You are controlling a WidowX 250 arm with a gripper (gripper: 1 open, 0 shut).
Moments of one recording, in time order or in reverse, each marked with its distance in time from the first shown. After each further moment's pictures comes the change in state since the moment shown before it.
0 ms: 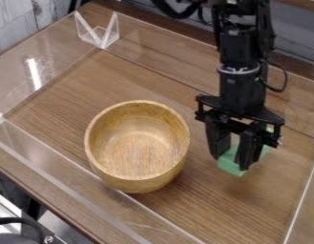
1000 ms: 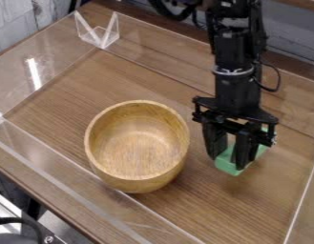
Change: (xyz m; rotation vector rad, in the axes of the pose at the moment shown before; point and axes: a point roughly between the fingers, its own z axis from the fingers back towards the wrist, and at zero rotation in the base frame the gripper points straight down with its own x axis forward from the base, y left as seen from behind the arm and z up) arm 0.002 0.006 -0.003 -0.020 0.000 -0.003
